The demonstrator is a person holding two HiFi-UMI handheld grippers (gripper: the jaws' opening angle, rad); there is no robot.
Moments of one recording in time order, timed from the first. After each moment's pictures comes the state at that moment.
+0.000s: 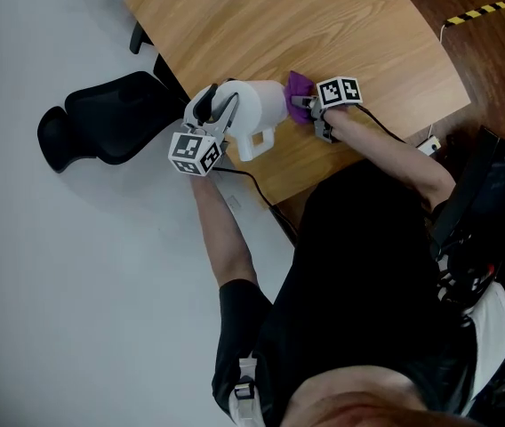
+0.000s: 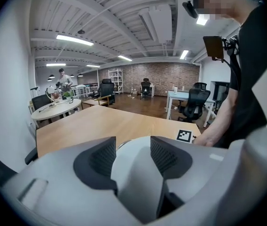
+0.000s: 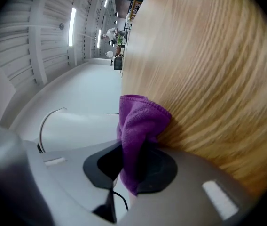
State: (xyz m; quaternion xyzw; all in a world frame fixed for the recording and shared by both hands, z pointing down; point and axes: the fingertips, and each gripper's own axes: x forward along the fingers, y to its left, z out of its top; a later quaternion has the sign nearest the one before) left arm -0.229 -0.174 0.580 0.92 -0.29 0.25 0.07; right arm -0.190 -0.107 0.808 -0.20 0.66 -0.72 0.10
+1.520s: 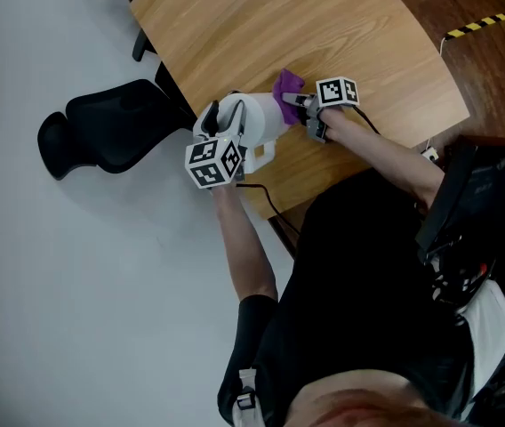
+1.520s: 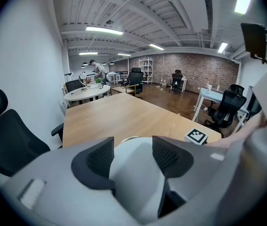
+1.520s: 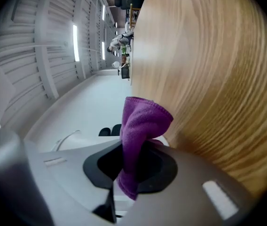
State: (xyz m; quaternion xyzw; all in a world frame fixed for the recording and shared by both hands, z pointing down) left arm -0.219 -0.171 0.571 0.82 -0.46 0.30 0.15; right arm -0.172 -0.150 0.758 -0.17 0.64 -0.72 0.20
